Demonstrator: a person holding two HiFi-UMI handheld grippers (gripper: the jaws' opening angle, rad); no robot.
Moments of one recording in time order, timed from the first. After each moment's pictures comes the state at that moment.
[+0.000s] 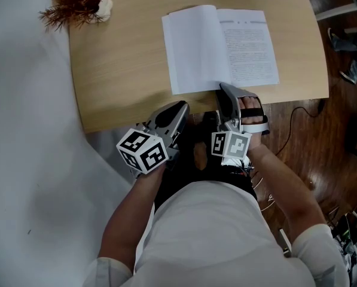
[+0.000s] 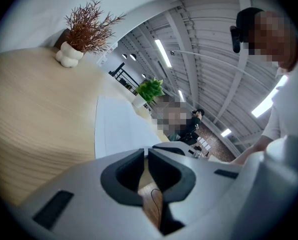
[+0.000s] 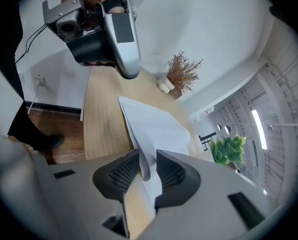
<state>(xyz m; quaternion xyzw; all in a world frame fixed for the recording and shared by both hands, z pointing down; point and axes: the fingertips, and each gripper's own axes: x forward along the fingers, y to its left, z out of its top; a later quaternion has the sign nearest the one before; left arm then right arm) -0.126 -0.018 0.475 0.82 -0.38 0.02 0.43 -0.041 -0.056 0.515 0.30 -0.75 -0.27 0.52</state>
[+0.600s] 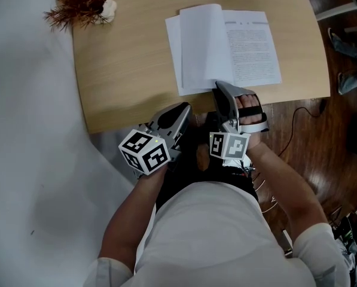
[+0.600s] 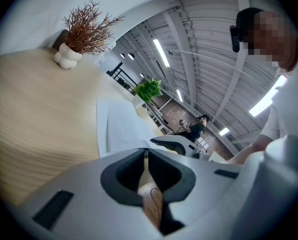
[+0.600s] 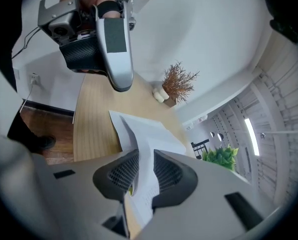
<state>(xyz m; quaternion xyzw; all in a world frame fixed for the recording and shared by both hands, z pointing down) -0.132 -0.013 0.470 0.83 -0.37 0.02 0.42 -0.067 -0.061 0.493 0.32 -0.75 -0.31 0.49</state>
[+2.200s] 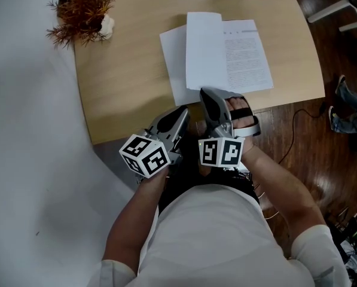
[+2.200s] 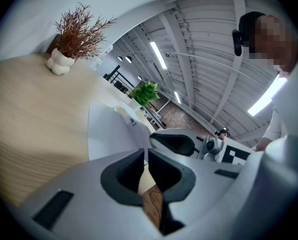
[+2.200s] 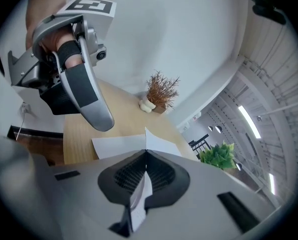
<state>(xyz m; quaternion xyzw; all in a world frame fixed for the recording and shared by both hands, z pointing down) -0.121 -0.030 0.448 0.83 -0.37 0.01 0.41 -0.087 -0.072 0.438 0.36 -0.80 -0.25 0.42</state>
